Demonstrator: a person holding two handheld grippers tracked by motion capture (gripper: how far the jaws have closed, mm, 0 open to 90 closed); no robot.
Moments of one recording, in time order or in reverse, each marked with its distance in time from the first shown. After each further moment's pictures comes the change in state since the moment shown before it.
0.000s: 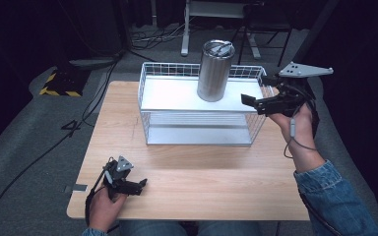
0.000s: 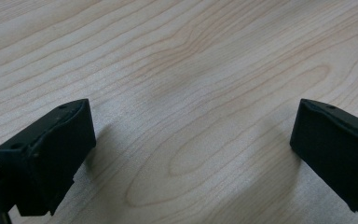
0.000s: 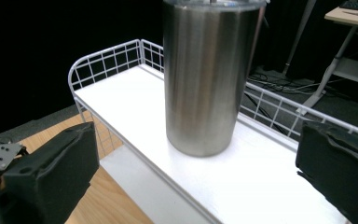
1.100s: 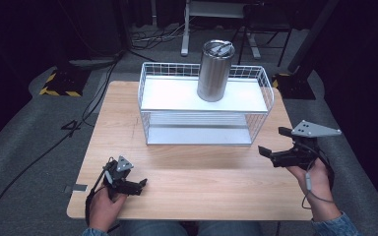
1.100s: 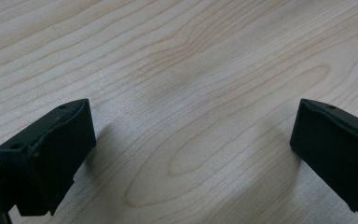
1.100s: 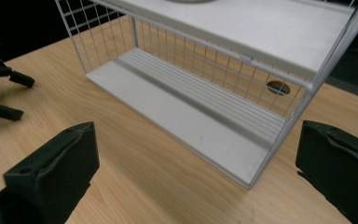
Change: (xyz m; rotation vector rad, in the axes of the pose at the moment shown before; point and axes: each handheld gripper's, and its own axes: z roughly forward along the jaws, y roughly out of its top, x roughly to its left) left arm 0.000 0.000 0.000 -0.001 0.000 -0.001; right arm 0.012 -0.132 -0.043 0.140 -0.071 0.030
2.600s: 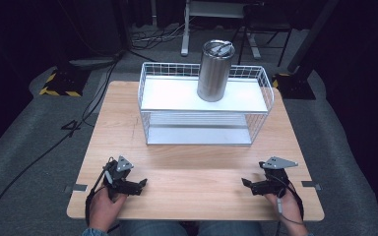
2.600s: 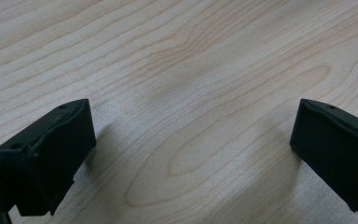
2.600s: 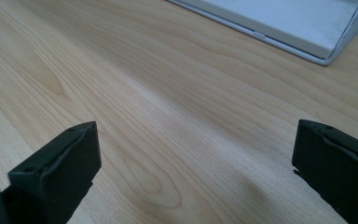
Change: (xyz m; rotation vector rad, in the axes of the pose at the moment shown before) left arm 0.000 0.000 0.000 0.000 -0.001 0.000; right arm 0.015 -0.130 0.077 0.190 0.012 0.048
